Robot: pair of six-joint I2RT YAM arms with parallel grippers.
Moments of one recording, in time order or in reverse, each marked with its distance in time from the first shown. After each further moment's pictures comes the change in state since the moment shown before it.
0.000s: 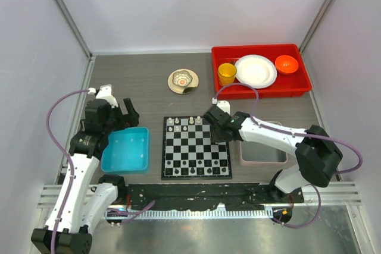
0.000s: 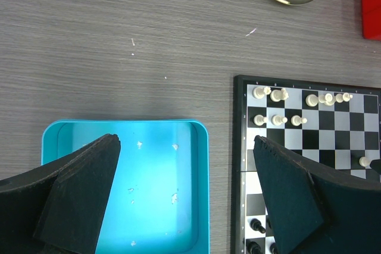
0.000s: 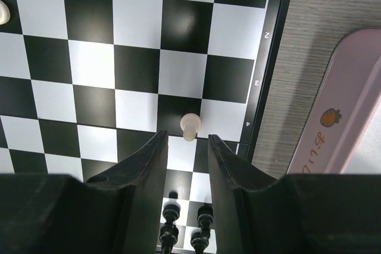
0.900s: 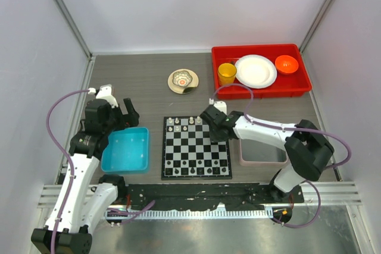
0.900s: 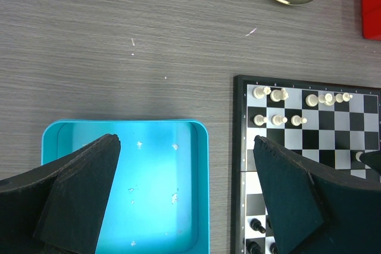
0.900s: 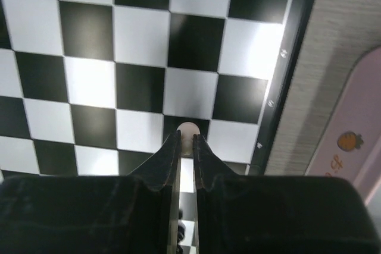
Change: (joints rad) left arm 0.000 0.000 0.000 0.000 0.000 0.000; right arm -0.006 0.078 -0.001 0.053 -0.012 -0.013
